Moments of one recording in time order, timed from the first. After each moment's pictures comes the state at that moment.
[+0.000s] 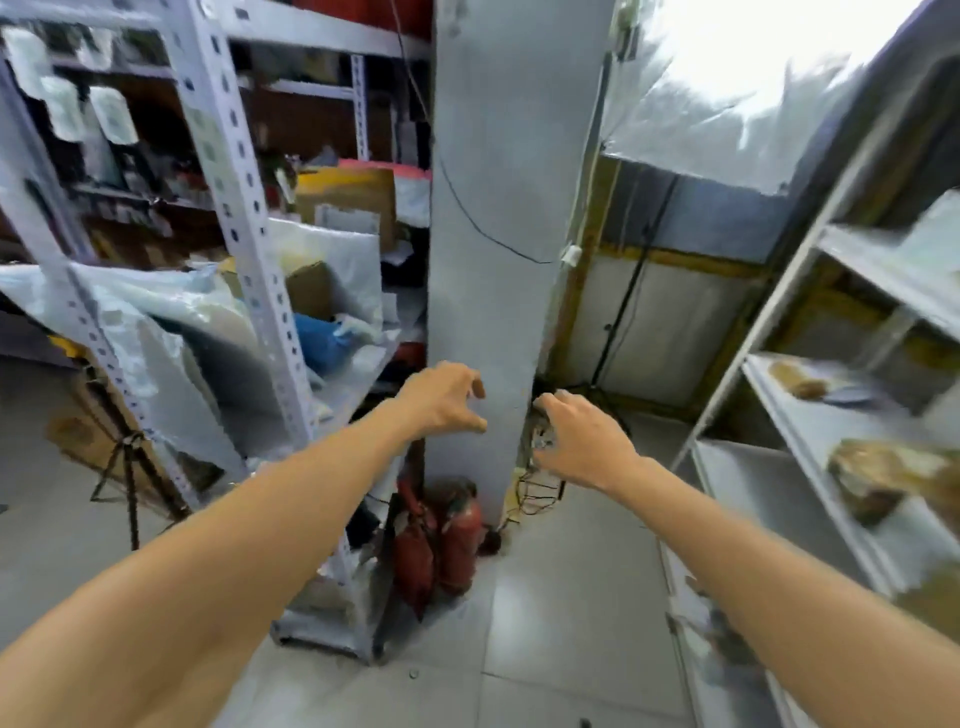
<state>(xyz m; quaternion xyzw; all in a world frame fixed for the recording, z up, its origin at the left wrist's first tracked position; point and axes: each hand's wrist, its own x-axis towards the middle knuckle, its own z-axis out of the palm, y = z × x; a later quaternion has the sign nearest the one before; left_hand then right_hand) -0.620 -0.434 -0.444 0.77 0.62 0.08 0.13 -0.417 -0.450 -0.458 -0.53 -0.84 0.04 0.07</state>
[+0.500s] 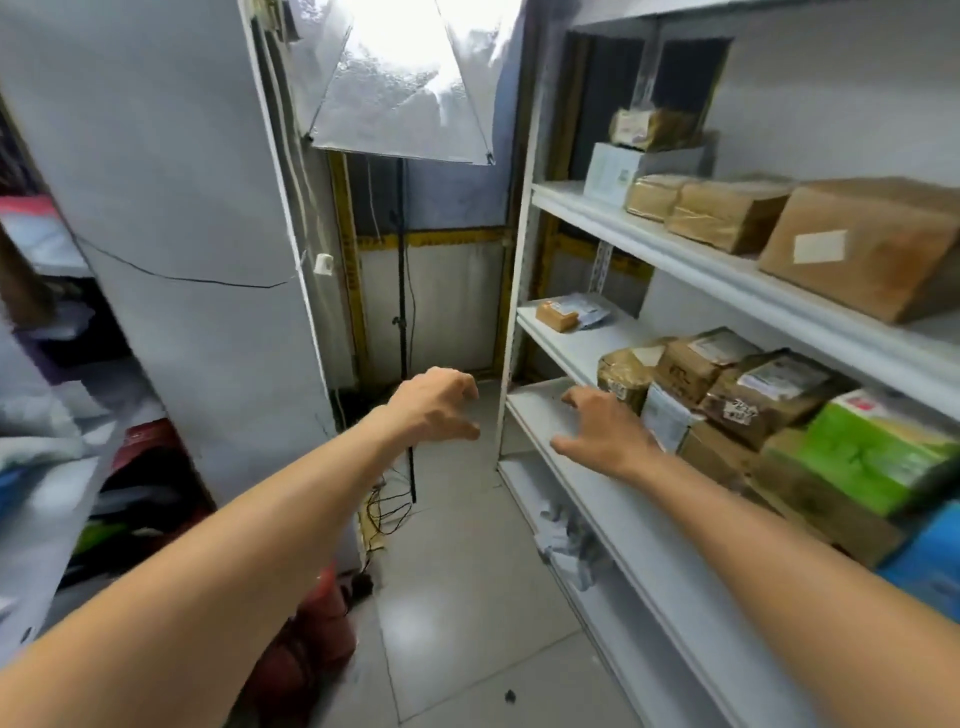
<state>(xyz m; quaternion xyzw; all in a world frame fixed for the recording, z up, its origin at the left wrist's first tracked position) -0.396 -0.359 -0.444 0.91 0.39 0.07 0.13 -0.210 -0.479 -0.452 -0.79 -0.60 0.05 0.14</state>
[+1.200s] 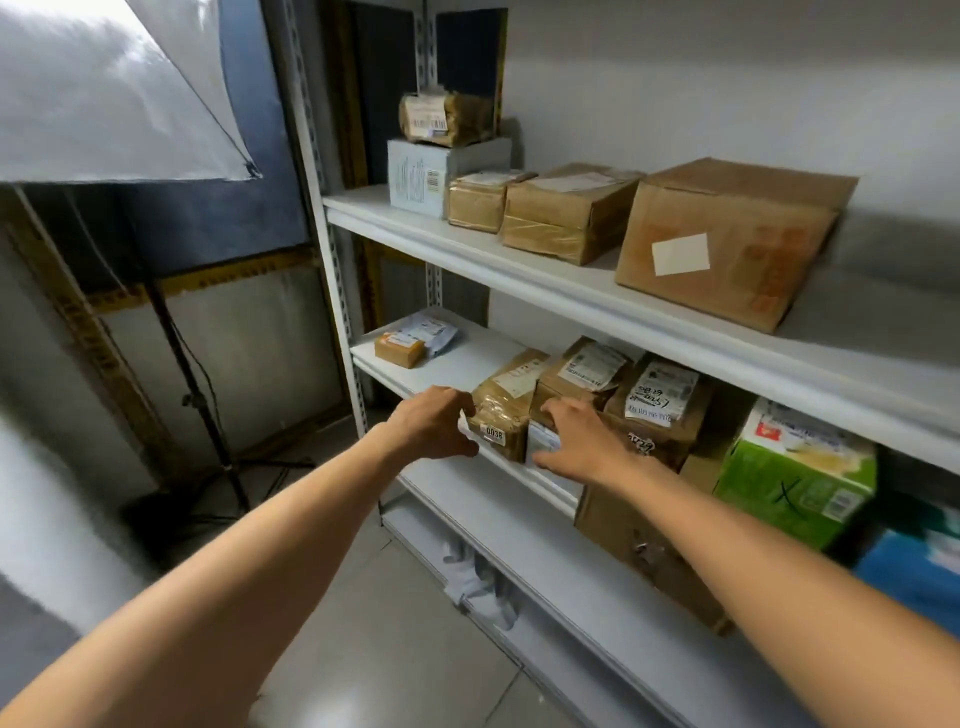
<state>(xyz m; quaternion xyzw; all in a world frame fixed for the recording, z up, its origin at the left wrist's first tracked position) -0.132 -0.229 -0.464 0.97 0.19 0.01 0.14 -0.022 -0.400 -0.473 -0.88 -0.43 0.09 0.16</state>
